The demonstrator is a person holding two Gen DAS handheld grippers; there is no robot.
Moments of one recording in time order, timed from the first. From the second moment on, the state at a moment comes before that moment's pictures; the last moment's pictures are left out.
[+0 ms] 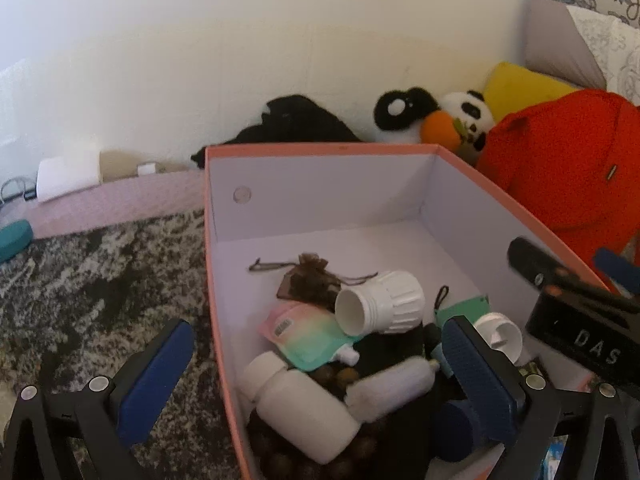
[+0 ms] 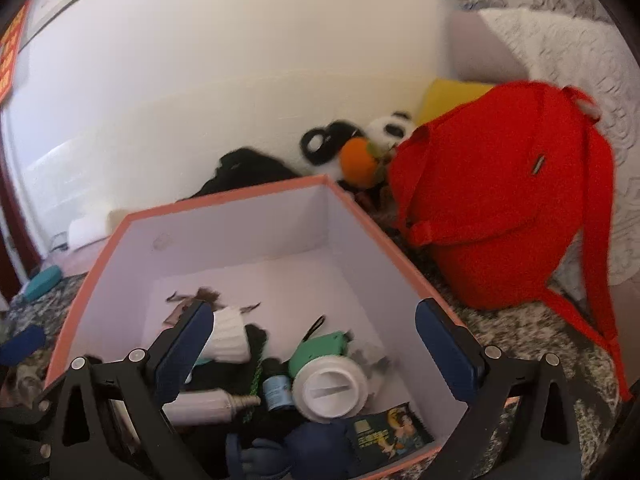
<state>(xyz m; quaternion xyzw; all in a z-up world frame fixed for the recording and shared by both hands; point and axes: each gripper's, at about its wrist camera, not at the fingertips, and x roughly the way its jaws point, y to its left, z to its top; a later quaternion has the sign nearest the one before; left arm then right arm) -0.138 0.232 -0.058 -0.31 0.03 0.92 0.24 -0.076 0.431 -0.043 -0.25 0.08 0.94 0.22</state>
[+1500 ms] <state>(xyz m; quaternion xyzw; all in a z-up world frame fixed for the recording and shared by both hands) -0.082 -0.024 -0.079 -0.27 -0.11 0.95 -0.03 -0.051 0.208 -0.003 -0.29 0.03 0.96 0.04</state>
